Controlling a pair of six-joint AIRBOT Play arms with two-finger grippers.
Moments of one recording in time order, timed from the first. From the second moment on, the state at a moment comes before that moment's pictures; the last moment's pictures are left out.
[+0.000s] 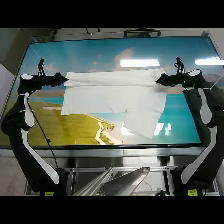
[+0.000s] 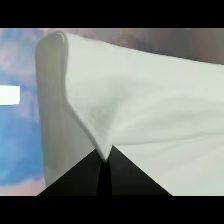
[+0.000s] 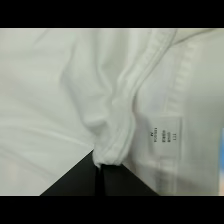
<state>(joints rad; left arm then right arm) 0.30 -2.22 1.99 0.62 -1.14 -1.01 -0.22 -2.11 1.75 -0.65 0.99 1.01</state>
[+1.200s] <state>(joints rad) 0.38 -1.91 1.52 0.91 -1.48 -1.17 -0.43 -1.70 1.41 -0.75 1.46 1.13</state>
